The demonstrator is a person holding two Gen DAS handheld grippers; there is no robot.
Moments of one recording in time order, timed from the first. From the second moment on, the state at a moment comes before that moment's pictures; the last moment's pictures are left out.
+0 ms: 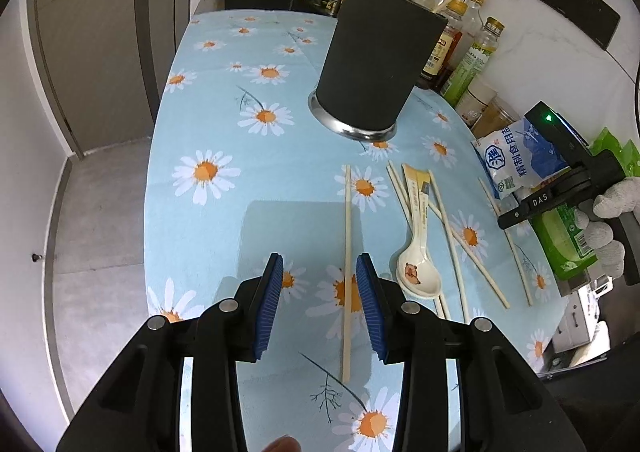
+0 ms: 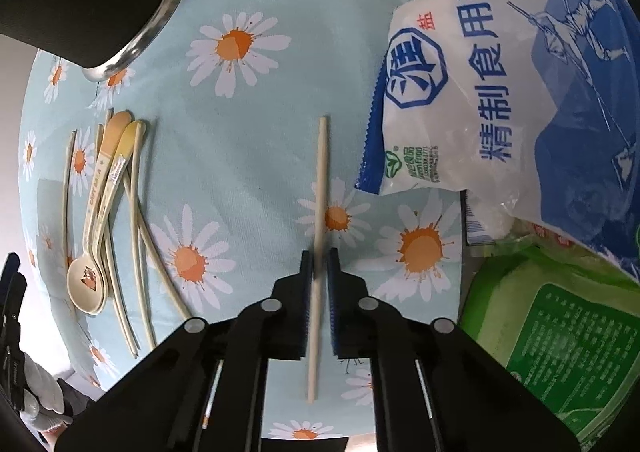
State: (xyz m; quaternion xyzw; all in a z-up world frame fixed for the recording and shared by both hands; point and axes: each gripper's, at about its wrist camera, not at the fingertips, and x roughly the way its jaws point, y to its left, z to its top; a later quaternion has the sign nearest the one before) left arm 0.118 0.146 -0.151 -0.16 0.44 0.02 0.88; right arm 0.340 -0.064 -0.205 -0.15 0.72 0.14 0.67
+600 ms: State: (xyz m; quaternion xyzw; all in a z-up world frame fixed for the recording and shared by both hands) left arm 0.149 0.130 -0.137 -0.11 0.48 0.01 0.87; right arm 0.336 -0.077 -0.160 -0.08 0.69 0.22 0.68
